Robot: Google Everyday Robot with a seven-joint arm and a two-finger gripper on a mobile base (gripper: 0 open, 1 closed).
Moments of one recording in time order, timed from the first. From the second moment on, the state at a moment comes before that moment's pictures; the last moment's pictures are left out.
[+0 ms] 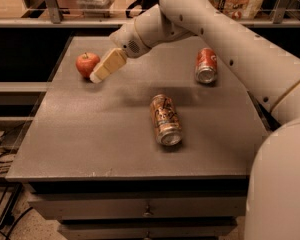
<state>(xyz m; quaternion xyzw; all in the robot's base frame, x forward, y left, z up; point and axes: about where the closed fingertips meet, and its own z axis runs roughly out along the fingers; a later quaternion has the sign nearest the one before) 0.664 0.136 0.912 -0.60 0.64 0.29 0.38</state>
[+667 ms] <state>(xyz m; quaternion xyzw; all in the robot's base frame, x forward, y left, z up) 0.691 0.186 0.875 -0.58 0.63 0.35 0.37</state>
